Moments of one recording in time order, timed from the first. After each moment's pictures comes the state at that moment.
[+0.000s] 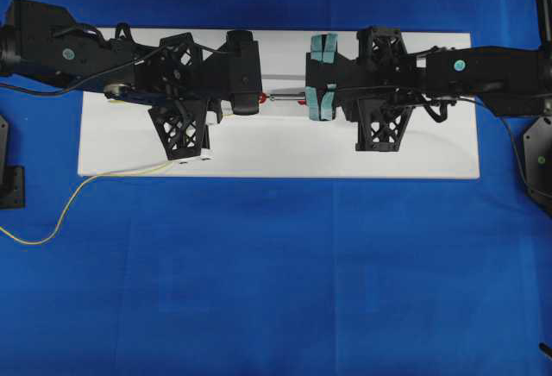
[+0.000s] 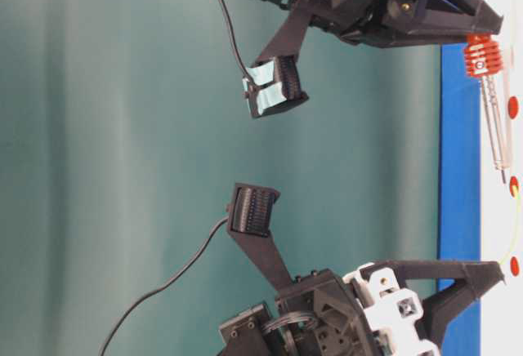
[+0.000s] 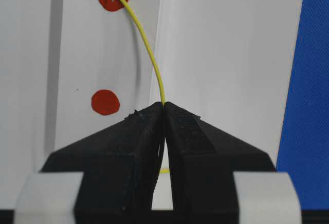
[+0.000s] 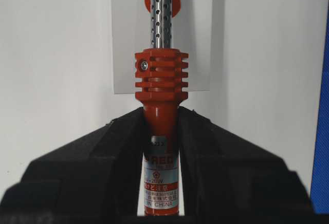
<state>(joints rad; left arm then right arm) 0.13 0.03 0.56 0.01 0.44 0.04 -0.15 -0.02 0.65 -0.25 0.51 0.19</state>
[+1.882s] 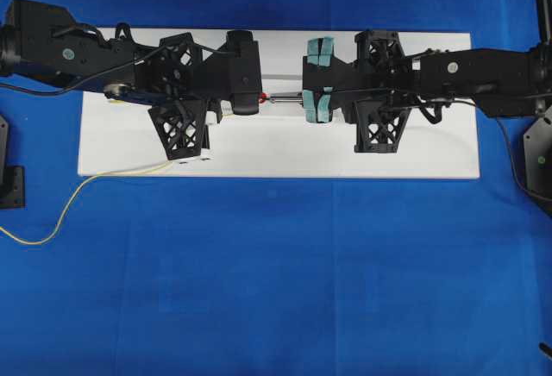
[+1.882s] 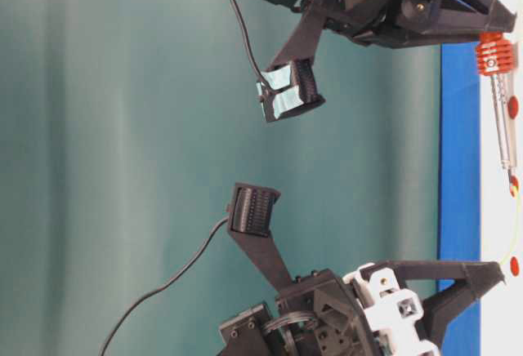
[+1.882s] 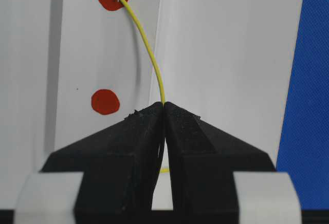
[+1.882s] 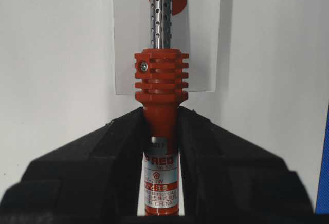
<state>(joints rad) 0.13 0.03 0.56 0.01 0.44 0.04 -0.15 0.00 0.64 -0.25 0.51 0.19</state>
